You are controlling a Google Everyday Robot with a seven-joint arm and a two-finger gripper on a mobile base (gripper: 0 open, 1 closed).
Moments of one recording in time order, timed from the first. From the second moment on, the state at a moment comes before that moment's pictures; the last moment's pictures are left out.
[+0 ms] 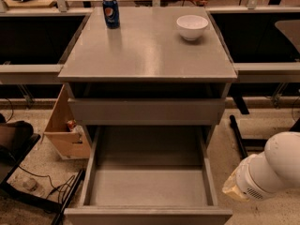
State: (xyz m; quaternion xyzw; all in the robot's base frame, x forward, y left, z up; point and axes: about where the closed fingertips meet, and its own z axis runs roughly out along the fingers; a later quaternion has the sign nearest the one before) arm 0.370 -0.229 0.663 -0.49 0.86 0.03 0.13
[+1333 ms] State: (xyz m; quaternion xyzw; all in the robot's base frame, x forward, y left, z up) arm 0.321 -0.172 0.425 -0.47 0.88 0.11 0.05
